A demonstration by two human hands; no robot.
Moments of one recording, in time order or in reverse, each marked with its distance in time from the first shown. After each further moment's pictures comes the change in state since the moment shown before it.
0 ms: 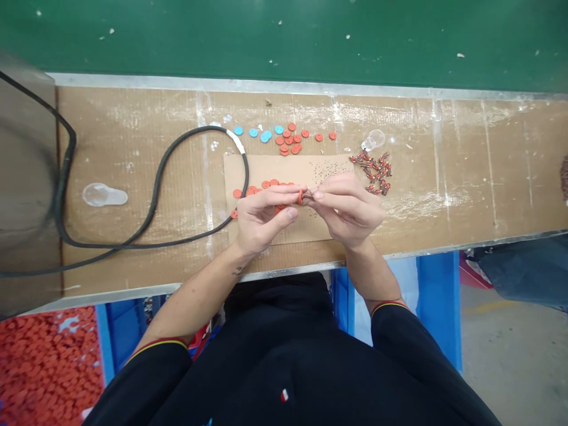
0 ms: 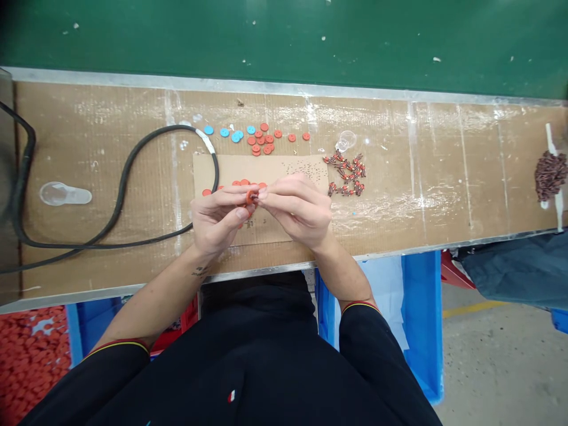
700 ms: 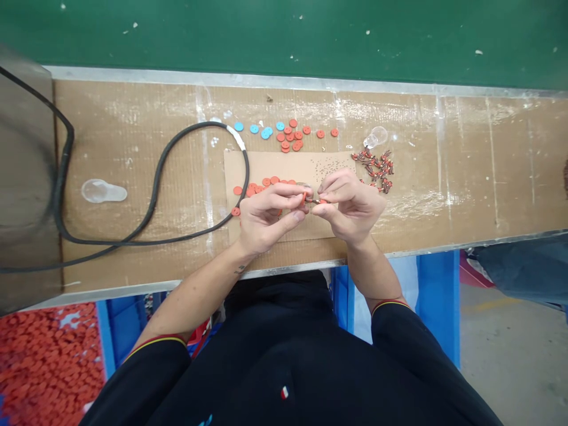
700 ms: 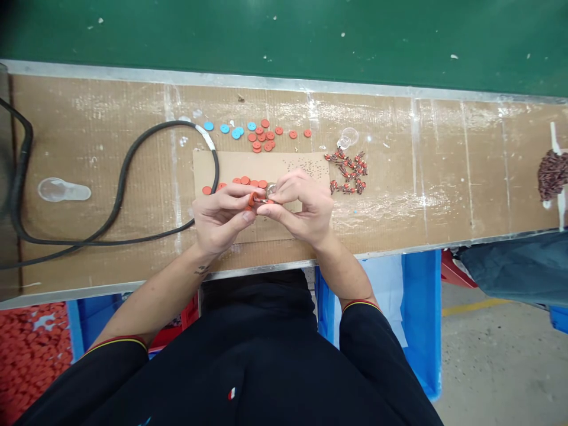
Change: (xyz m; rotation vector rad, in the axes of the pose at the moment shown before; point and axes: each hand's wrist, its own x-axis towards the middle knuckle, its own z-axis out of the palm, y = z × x) left_hand -0.002 0.005 0.009 -0.004 -0.016 0.028; right_hand -0.001 -0.003 0.004 0.176 0.041 0.198
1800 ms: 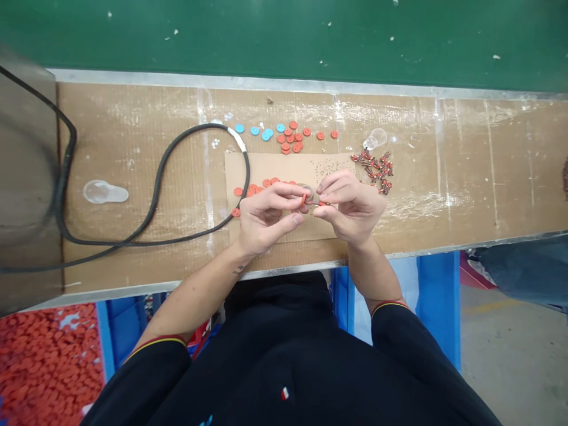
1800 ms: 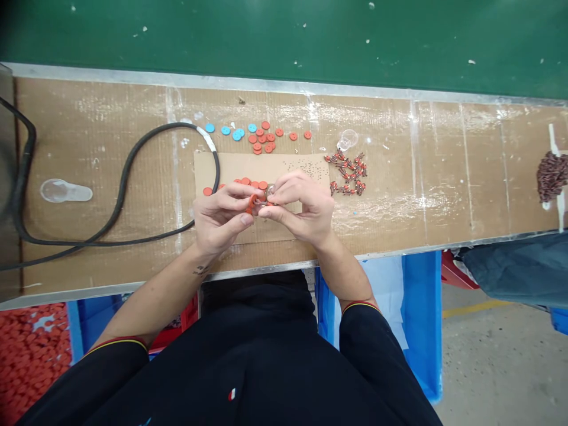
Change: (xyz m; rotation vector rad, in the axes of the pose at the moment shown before) left_hand 0.002 -0.004 -0.003 -0.106 -0.081 0.093; right_hand 0.002 0.001 -0.004 0.057 -0.046 -0.010
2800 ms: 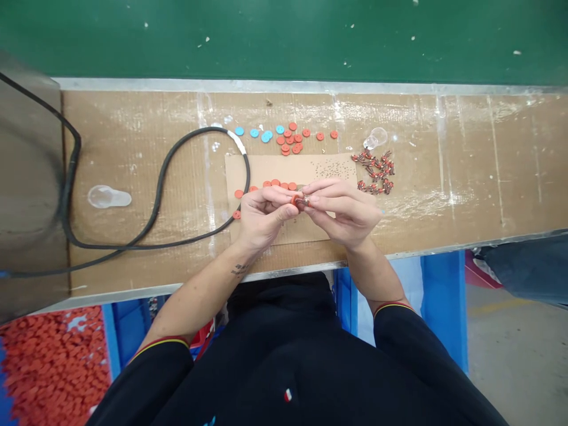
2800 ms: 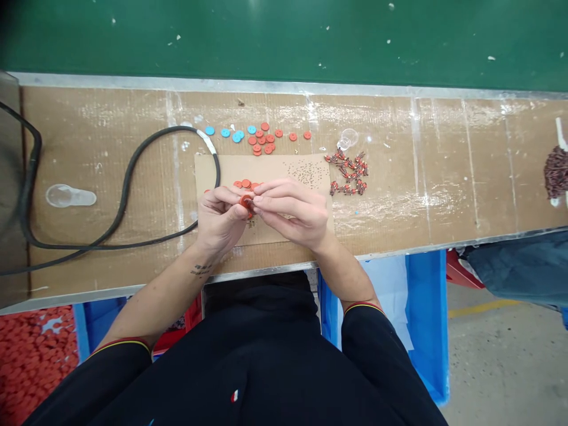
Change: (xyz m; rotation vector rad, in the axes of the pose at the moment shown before) left_hand 0.005 0.001 0.004 -0.092 0.262 -0.282; right_hand -0.002 0.000 0.007 -0.057 -0.026 -0.173
